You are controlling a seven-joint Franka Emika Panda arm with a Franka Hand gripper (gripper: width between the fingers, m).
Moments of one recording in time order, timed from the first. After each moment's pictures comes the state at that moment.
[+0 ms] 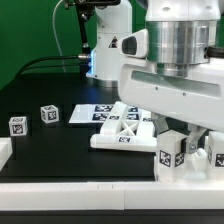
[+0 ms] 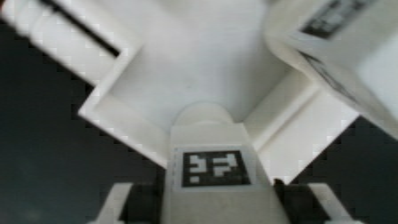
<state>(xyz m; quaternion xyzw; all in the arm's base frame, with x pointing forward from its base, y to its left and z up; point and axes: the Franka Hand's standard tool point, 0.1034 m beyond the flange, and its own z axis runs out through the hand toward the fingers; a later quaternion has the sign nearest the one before) 0.646 0.055 0.071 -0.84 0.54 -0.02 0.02</state>
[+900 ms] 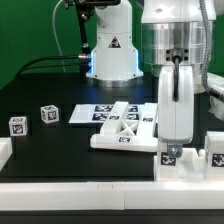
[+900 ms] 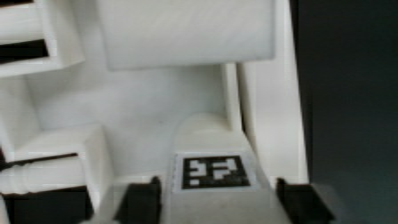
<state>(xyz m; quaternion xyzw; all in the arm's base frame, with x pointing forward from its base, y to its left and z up) 0.649 0.056 0.074 -0.64 0.76 -0.01 0.04</state>
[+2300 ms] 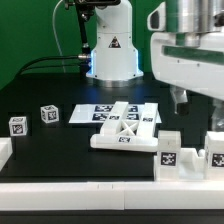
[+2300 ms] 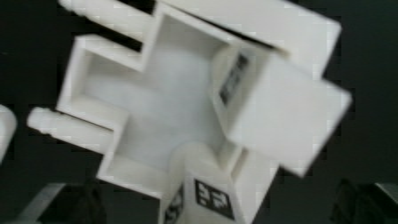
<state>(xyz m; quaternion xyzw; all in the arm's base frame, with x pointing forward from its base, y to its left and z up) 0.629 0.093 0.103 -0.83 0.55 -0.03 0.04</state>
